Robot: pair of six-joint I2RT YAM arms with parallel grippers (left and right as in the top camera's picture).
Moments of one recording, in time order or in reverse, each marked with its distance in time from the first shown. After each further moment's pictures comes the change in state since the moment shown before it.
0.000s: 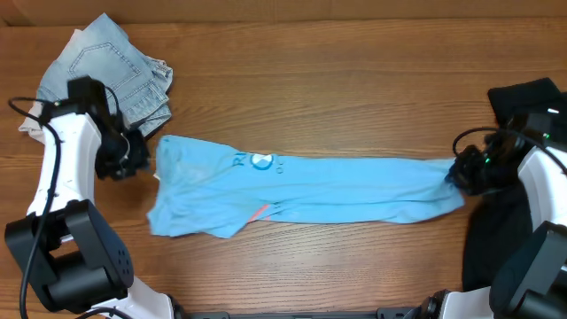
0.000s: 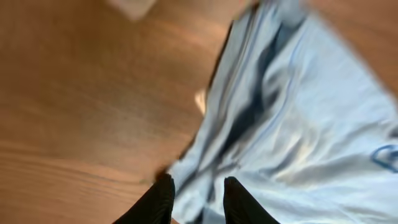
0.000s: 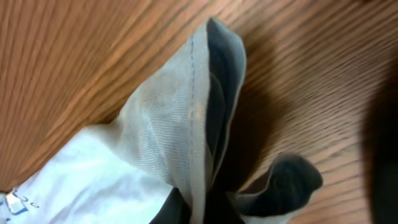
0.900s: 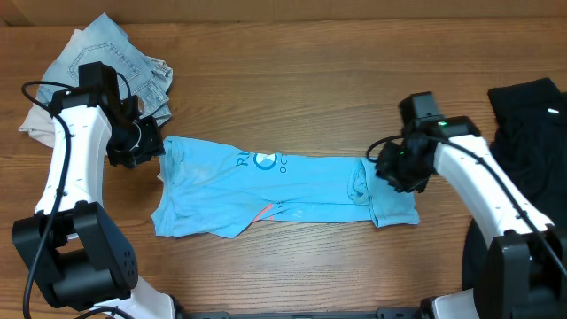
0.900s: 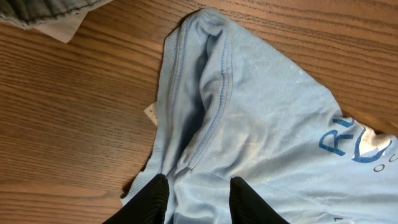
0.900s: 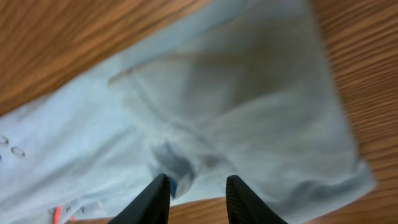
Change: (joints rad) left arm -0.071 0.000 0.032 0.006 0.074 0.013; right arm 0.509 -0.001 0.008 0.006 0.127 0.308
